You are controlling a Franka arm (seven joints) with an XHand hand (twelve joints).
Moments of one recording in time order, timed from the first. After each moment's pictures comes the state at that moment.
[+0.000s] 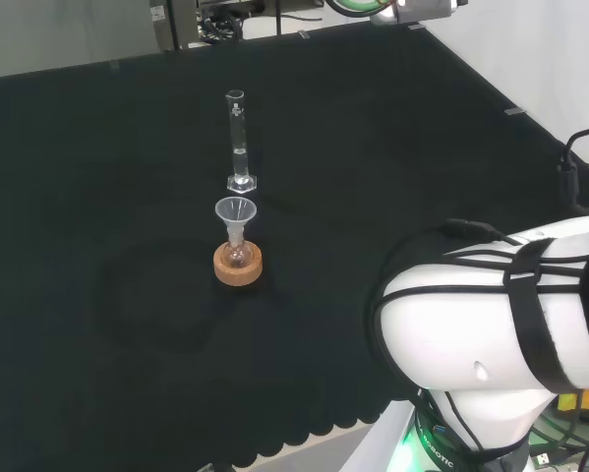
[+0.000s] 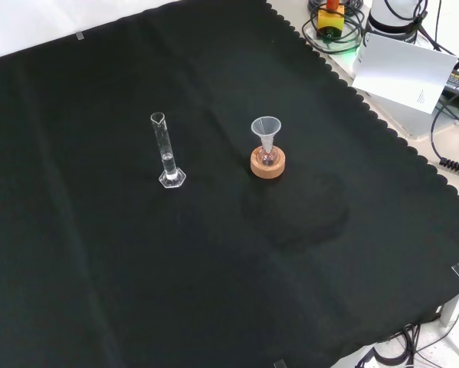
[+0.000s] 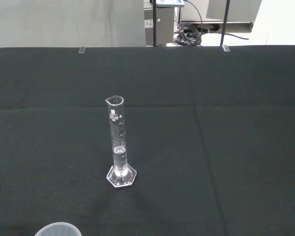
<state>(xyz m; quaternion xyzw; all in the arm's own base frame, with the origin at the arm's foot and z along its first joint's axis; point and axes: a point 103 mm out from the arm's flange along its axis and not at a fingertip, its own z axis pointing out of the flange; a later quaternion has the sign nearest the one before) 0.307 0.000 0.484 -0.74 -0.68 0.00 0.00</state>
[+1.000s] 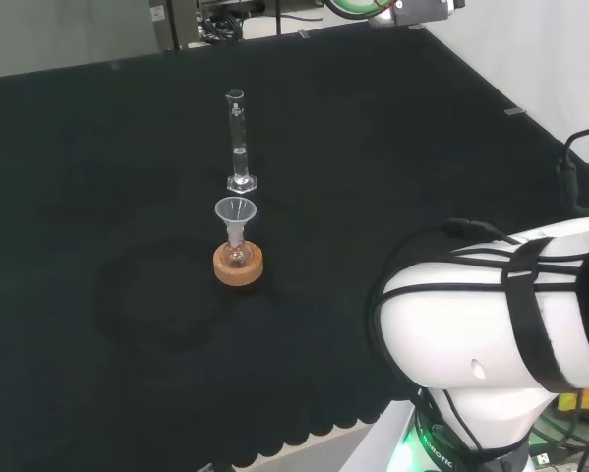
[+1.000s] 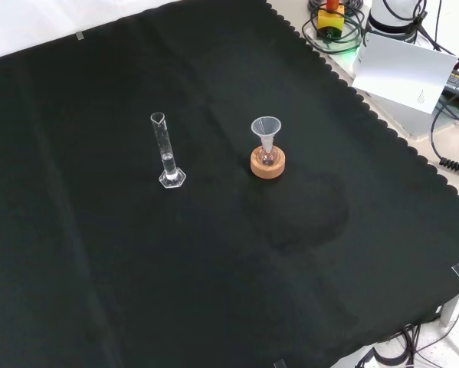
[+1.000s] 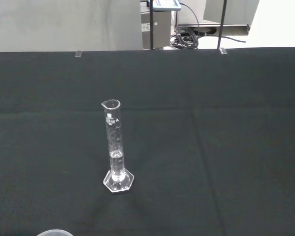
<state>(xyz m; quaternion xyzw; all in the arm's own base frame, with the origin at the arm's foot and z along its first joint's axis) 0.313 -0.003 0.477 -0.74 -0.67 0.00 0.00</state>
